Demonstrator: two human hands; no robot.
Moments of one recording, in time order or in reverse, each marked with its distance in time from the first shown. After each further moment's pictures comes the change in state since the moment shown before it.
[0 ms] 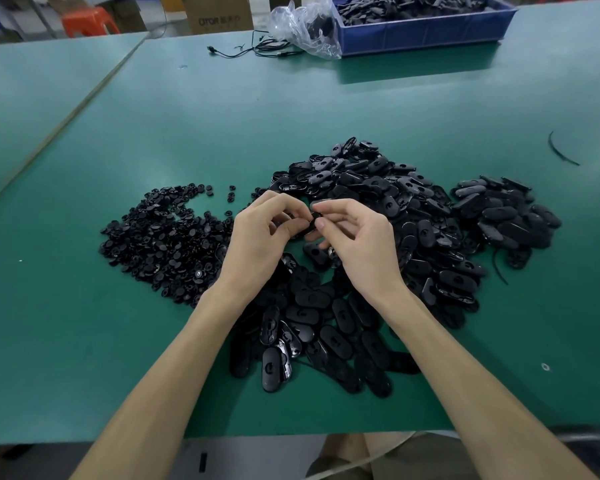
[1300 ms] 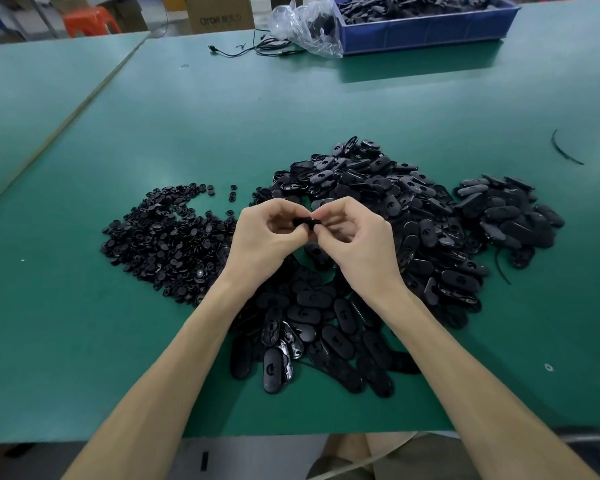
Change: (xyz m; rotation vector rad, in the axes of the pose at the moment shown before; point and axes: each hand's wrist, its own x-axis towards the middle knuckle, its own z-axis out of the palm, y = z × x) left_hand 0.000 0.004 0.002 -0.253 -0.005 -0.203; right_hand -0.003 -0.002 0.003 -0.040 0.002 -0.029
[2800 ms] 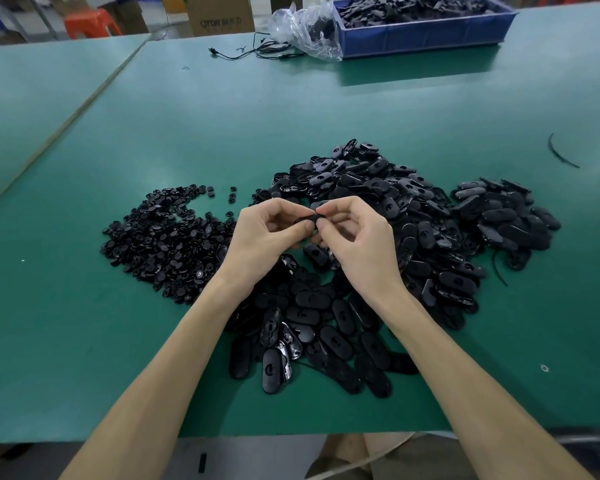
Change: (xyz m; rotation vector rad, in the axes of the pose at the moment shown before) left_hand 0.002 -0.003 -0.004 -0.138 -0.077 -0.047; right_hand 0.001 0.000 -0.001 0.079 0.029 0.016
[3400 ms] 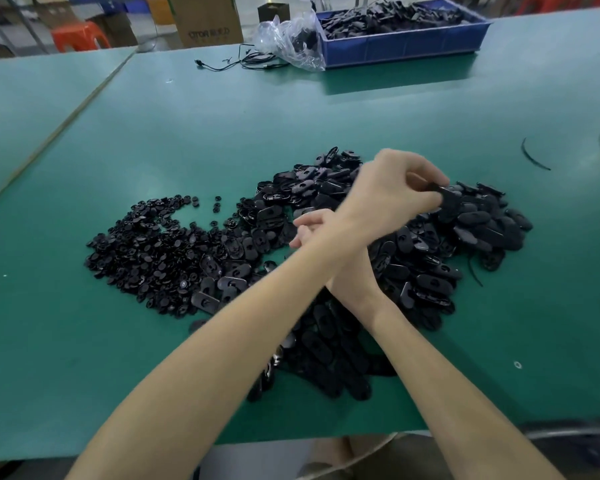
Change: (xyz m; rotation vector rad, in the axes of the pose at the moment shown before) left_hand 0.048 0.088 0.131 0.257 -0.322 0.114; right_hand -0.001 0.005 -0.003 0.001 -0.083 0.034
